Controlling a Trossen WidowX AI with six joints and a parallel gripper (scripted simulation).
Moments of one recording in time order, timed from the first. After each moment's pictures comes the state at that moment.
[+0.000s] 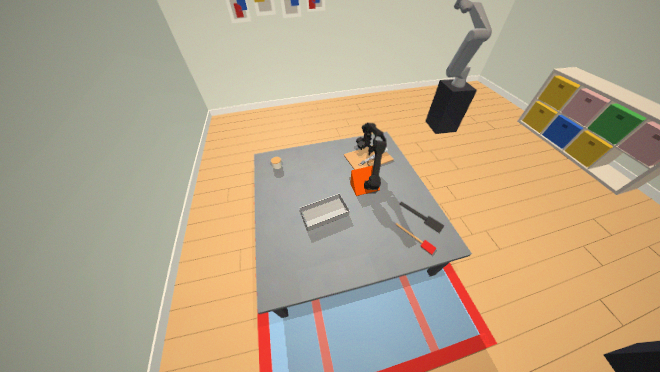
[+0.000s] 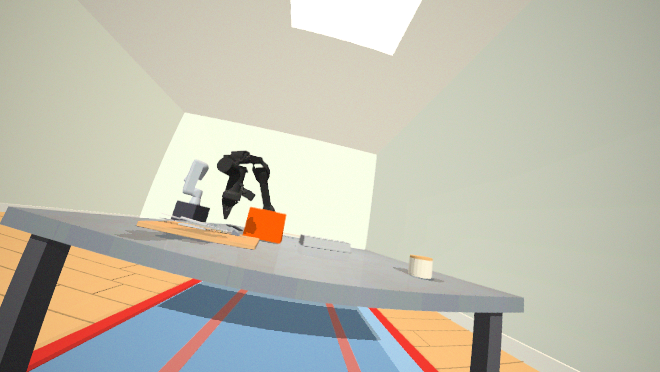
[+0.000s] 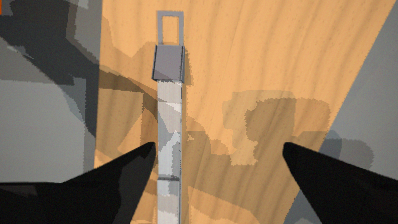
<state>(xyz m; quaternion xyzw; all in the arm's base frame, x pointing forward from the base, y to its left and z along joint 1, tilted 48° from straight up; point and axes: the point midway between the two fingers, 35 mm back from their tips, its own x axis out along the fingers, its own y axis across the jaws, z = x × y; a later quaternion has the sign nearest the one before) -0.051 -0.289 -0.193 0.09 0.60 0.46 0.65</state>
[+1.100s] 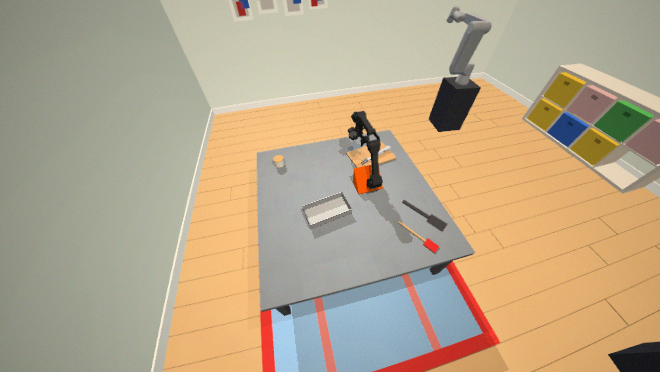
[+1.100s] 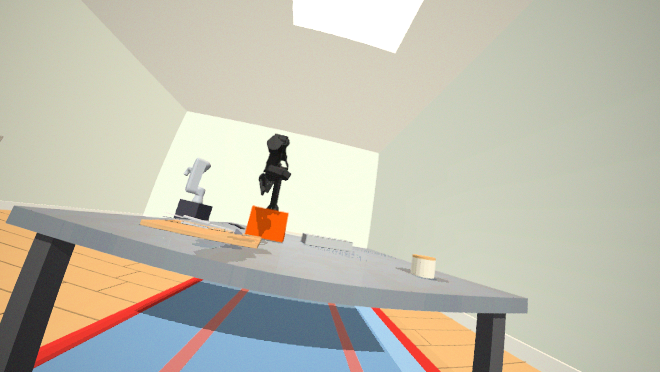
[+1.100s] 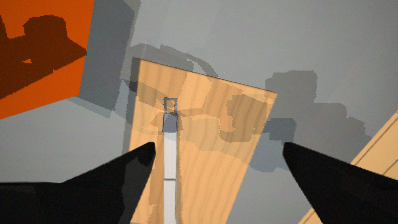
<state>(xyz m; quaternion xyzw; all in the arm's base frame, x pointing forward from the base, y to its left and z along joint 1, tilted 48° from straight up) 0.074 -0.333 -0.094 0.07 0.61 0.45 0.65</state>
